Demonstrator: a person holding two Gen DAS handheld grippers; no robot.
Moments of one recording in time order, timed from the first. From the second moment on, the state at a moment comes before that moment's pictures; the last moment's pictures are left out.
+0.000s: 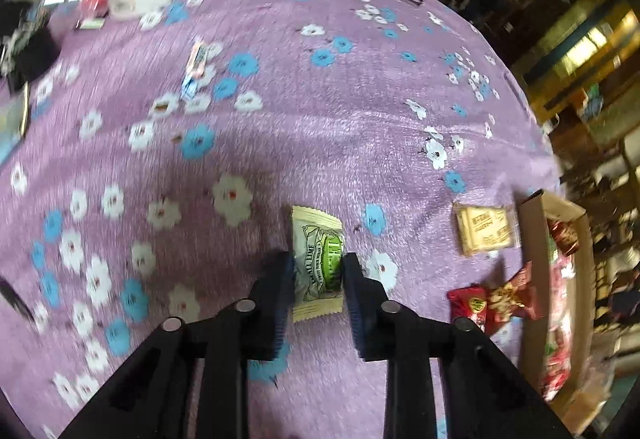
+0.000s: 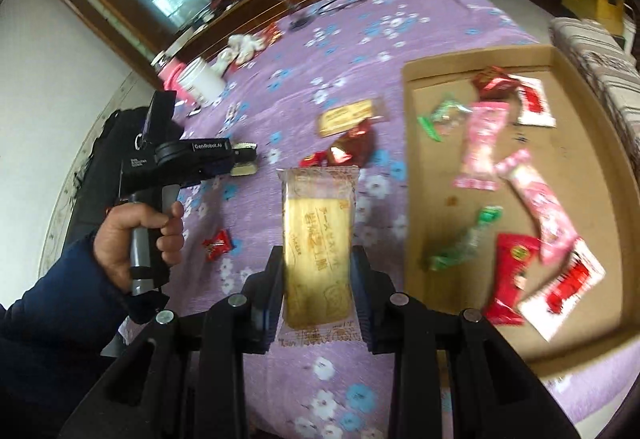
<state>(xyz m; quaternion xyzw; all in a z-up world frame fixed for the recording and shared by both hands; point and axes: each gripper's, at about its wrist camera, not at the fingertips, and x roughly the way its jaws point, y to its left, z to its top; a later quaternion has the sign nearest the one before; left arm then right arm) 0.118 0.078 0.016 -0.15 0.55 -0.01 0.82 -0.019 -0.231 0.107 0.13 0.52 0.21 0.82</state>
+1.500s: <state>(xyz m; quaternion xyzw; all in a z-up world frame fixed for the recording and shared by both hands) 0.012 -0.076 0.090 -0.06 0.50 -0.20 0.84 -0.017 -0.294 0.102 0.20 0.51 0.20 0.82</state>
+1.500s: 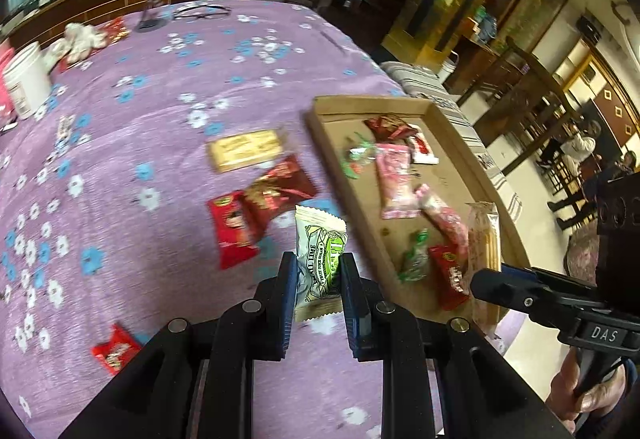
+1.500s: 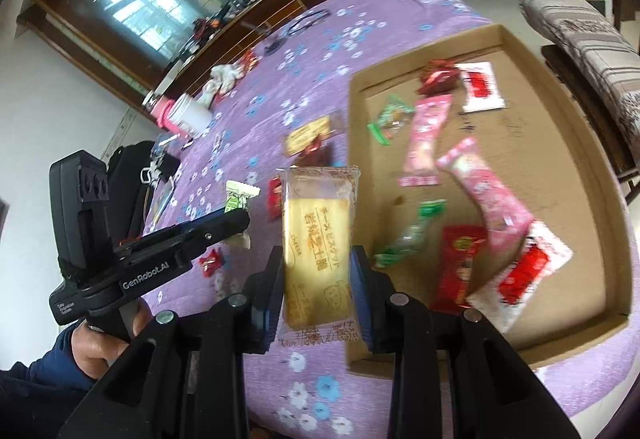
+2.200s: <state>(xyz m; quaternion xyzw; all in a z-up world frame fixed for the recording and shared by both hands) 0.024 -0.177 0.088 -0.01 0.50 -0.27 0.82 -0.004 -0.367 0.094 0.23 0.50 0.14 0.82</state>
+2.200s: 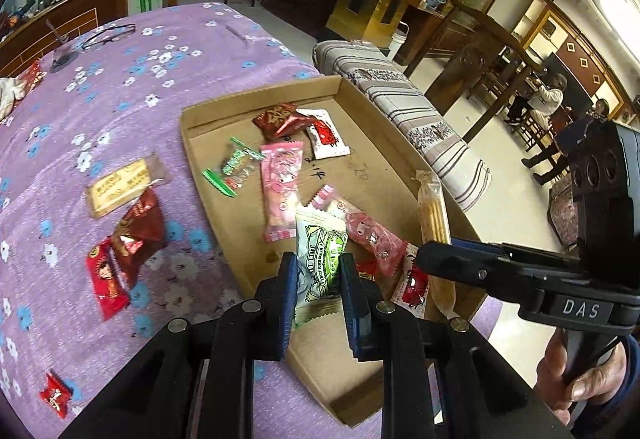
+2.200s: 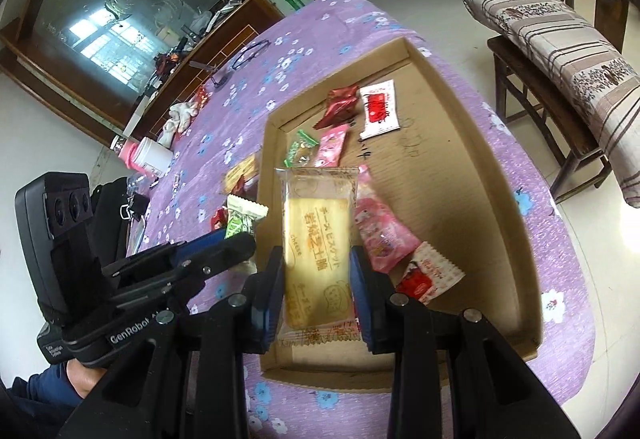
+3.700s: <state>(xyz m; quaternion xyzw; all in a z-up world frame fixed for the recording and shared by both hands) 0.015 -0.213 0.046 0.04 0.53 -0.32 0.79 0.032 -0.390 0.049 0.20 0.55 0.06 0.81</state>
